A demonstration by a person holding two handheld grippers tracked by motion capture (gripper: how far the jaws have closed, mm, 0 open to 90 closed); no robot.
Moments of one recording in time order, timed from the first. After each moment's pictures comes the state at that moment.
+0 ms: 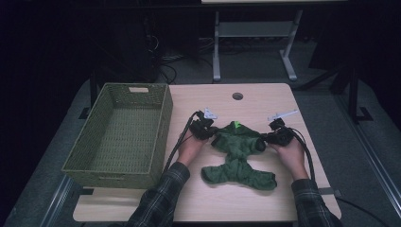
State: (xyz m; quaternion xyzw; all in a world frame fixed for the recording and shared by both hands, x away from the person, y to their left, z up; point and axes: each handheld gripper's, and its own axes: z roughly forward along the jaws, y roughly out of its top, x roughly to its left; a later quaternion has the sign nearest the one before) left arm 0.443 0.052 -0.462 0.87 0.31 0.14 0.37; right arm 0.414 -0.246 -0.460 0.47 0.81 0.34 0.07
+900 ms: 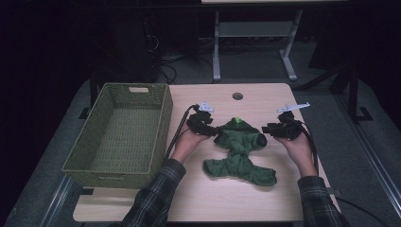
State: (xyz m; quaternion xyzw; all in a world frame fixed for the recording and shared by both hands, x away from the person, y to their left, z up) left arm 0.439 0.064 -0.426 0.86 0.31 0.10 0.39; right arm 0.411 -0.263 -0.425 0.47 0.79 0.37 0.12
